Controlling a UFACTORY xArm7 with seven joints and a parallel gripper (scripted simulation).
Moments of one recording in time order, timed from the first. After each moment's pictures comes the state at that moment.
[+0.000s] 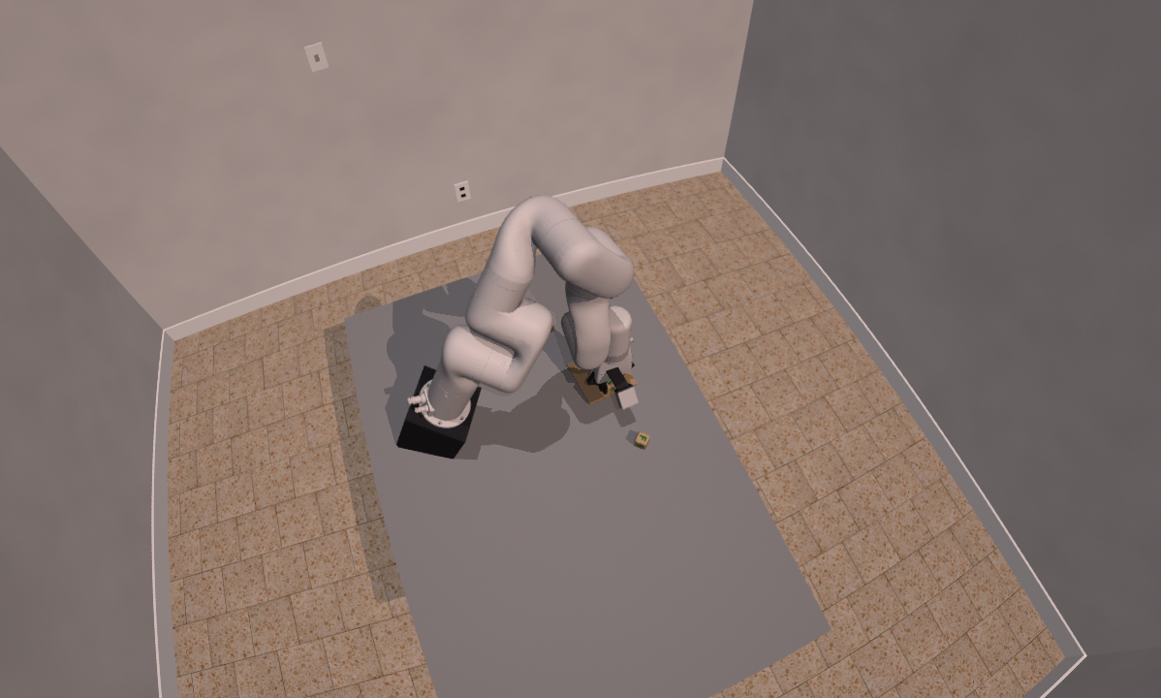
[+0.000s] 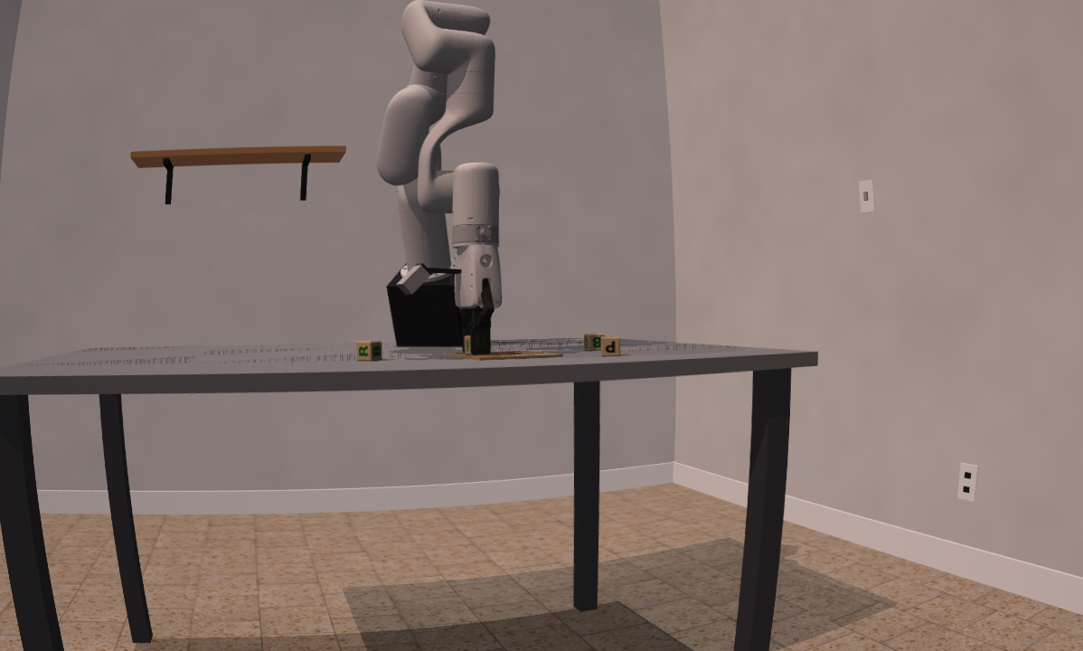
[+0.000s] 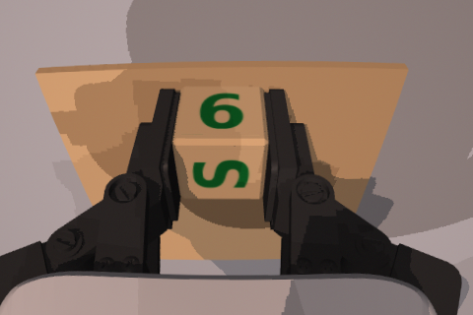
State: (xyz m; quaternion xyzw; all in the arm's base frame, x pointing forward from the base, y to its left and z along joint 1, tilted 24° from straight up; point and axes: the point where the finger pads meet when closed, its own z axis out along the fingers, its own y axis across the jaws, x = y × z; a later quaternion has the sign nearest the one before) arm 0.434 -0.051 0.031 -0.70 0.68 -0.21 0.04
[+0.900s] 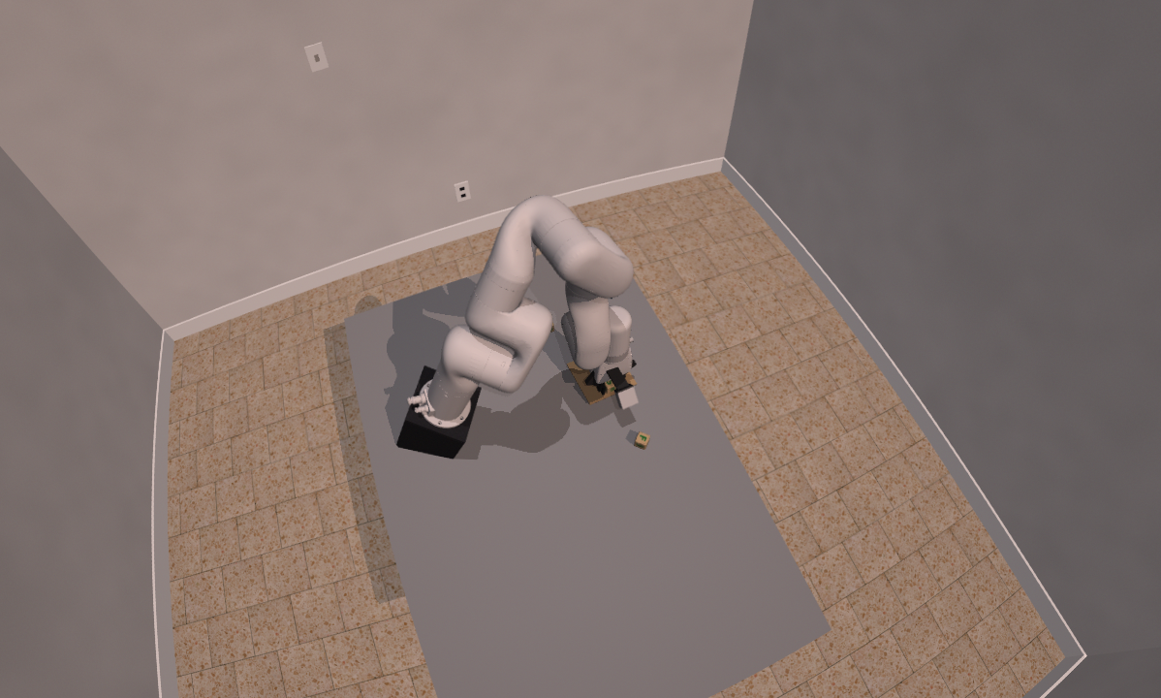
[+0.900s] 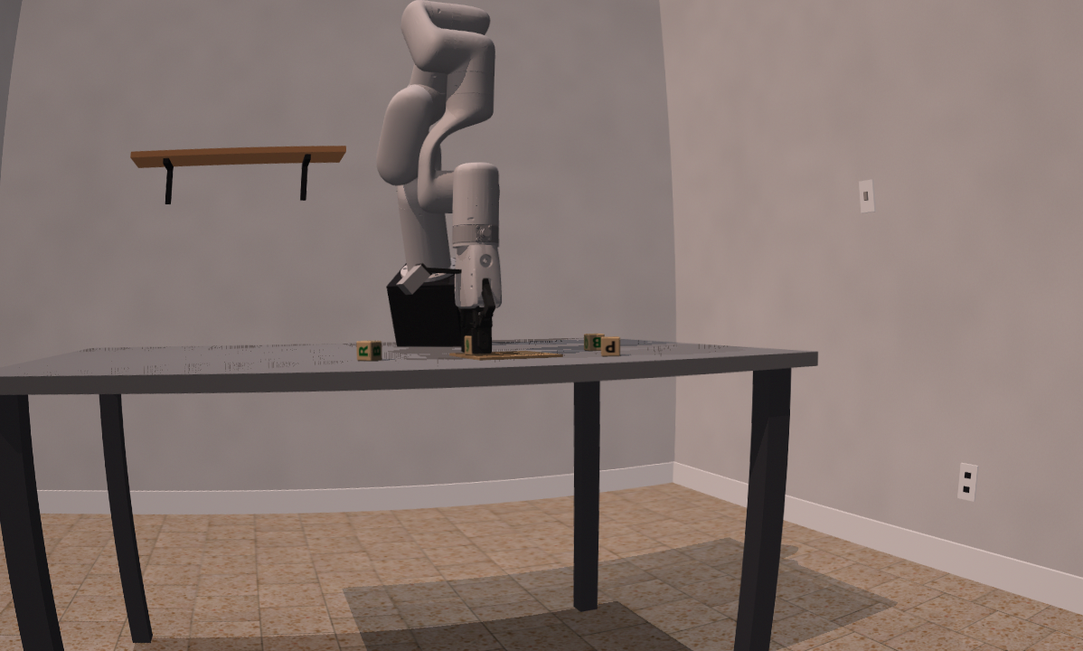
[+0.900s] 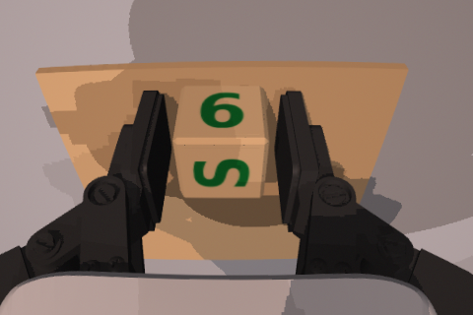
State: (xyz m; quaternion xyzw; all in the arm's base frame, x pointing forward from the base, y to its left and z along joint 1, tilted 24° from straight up) arm 0.434 -0.051 0.031 -0.70 0.68 -0.21 0.04
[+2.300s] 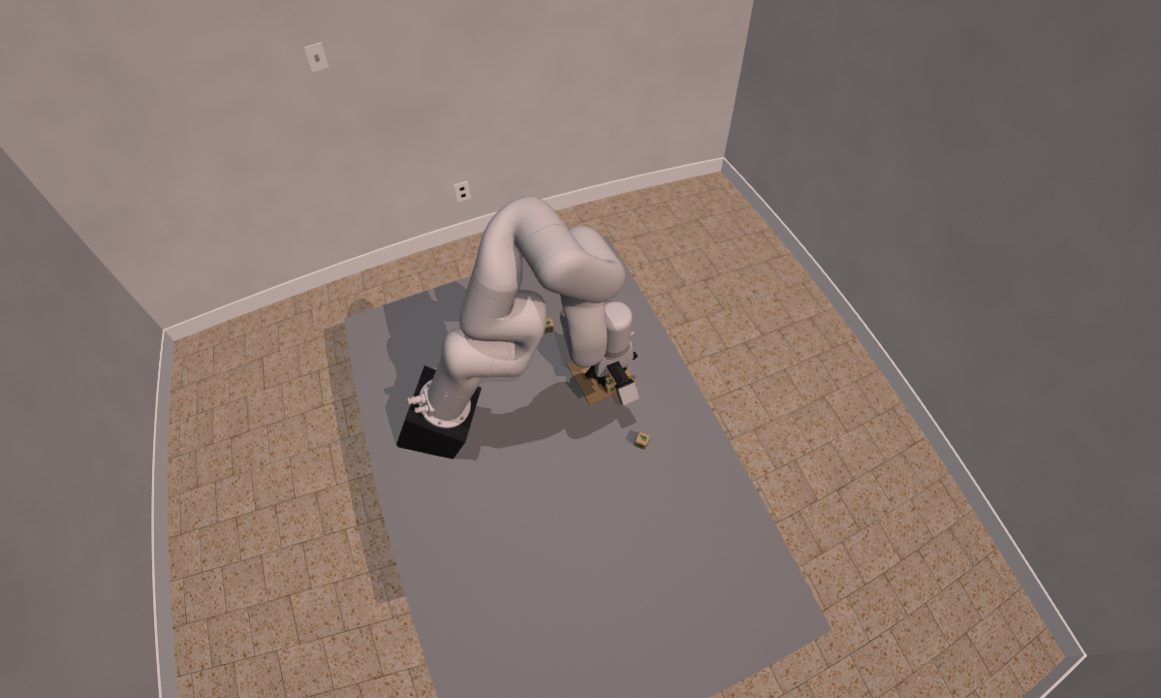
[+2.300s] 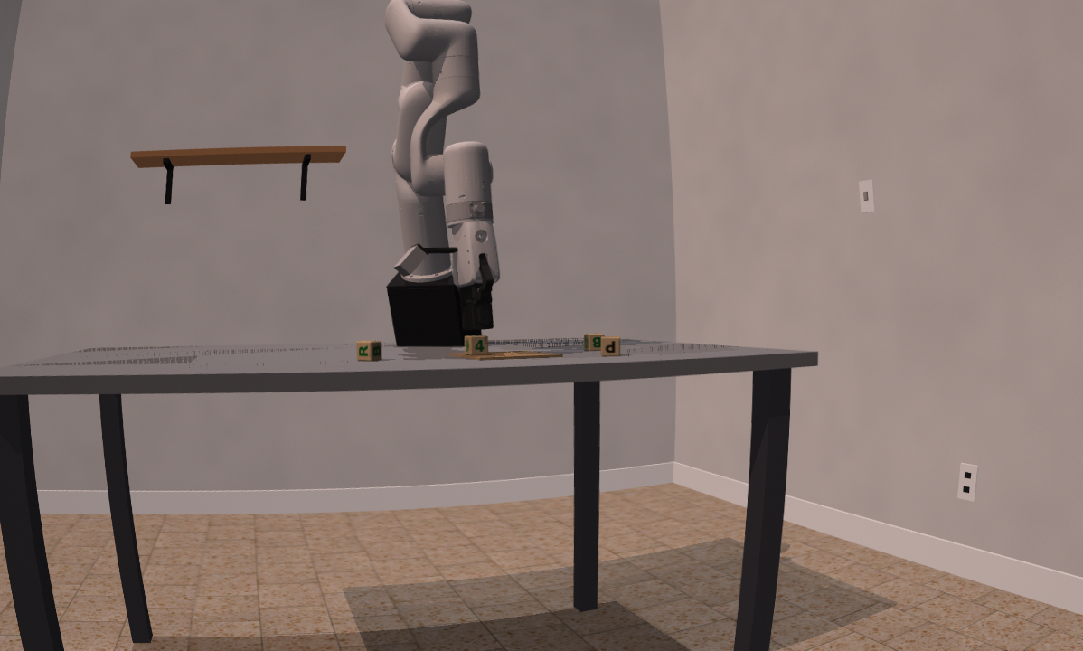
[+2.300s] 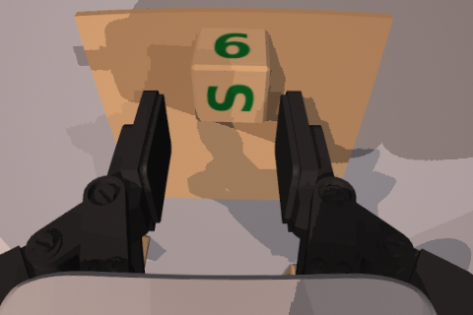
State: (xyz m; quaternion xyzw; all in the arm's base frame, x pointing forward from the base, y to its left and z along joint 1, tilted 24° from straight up) arm 0.423 -0.041 0.065 -0.70 0.68 -0.20 0.07
